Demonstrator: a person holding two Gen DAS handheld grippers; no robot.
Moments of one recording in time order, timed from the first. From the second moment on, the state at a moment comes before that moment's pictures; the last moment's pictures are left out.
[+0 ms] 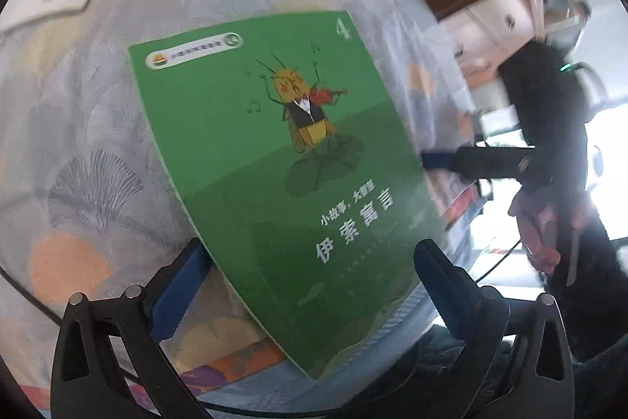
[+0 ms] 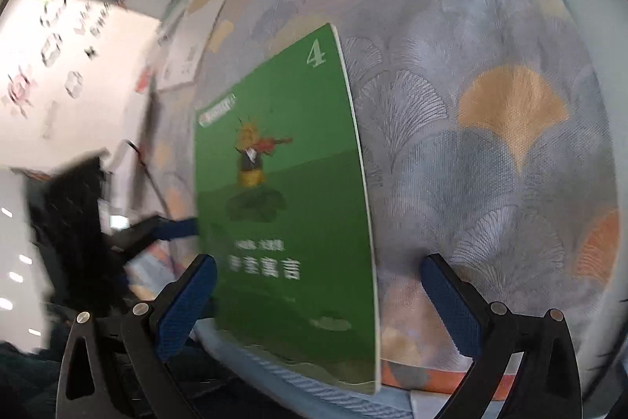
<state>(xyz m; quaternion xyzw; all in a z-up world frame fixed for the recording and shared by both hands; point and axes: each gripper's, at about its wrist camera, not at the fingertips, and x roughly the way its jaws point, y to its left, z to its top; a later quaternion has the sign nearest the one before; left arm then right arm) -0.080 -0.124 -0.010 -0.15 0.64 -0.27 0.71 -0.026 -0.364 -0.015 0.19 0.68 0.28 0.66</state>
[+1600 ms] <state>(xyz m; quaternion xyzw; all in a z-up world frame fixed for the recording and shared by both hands) -0.098 0.154 0.108 -0.24 0.48 -0.11 0.84 -0.020 -0.132 0.072 0.32 0.58 0.41 0.63</state>
